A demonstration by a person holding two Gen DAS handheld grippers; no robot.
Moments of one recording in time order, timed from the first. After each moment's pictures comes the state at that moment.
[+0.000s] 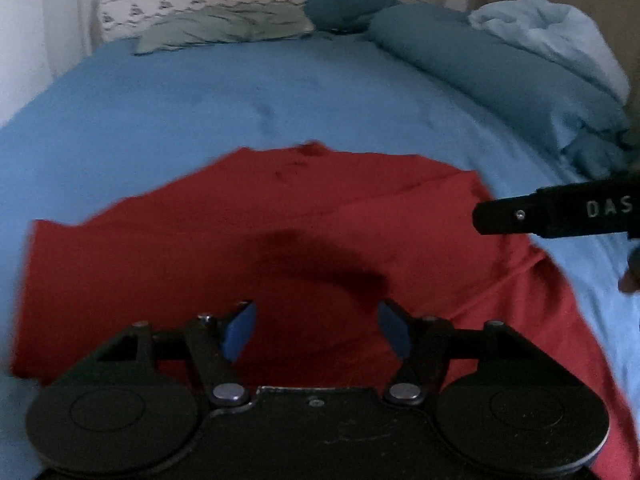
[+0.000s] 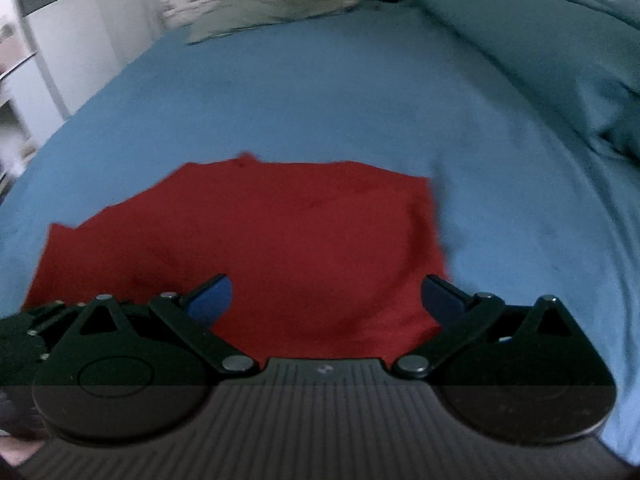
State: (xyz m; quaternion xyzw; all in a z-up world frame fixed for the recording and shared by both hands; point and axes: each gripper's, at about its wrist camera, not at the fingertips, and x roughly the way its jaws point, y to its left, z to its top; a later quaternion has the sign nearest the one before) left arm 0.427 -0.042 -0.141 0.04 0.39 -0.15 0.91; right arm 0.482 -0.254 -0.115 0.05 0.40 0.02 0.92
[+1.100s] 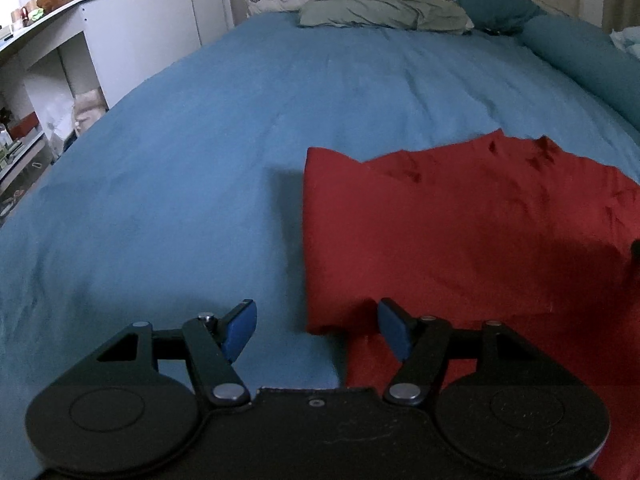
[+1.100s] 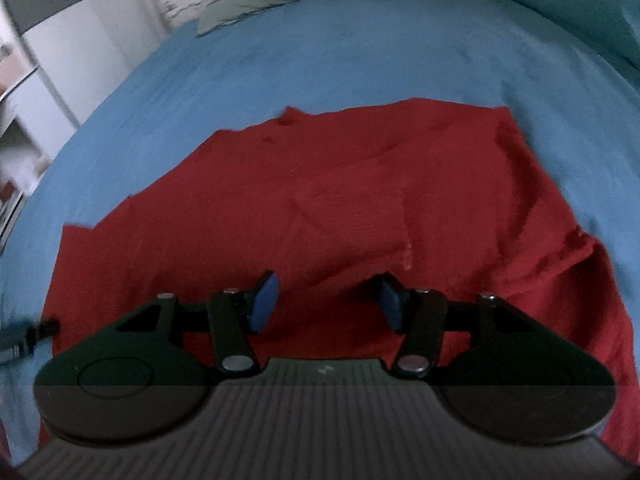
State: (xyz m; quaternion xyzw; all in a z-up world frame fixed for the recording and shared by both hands) left arm 0.426 0.112 -0.159 0.03 0.41 0.04 0.91; right arm 0.503 -0.229 -0.170 0.17 0.41 -0.01 0.90
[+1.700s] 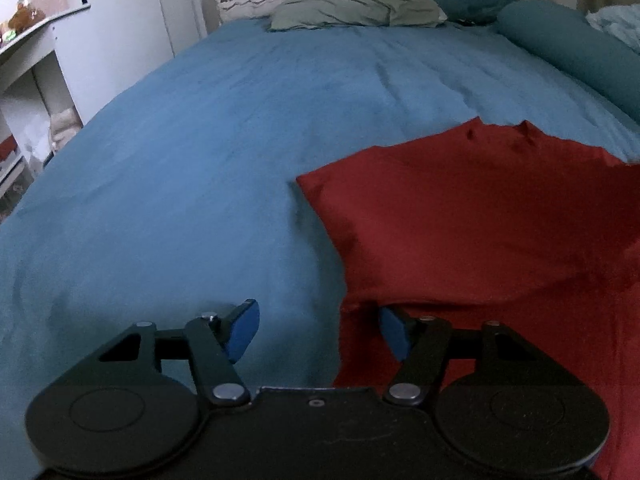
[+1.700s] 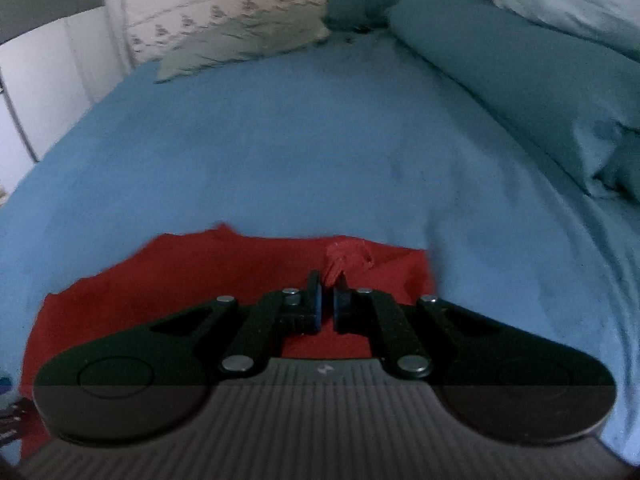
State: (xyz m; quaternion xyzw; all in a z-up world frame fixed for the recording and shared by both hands) left arm 0.444 0.101 -0.172 0.05 0.40 0.01 0.91; right arm 0.535 -0.284 -0.106 0.08 0.38 -0.08 0.92
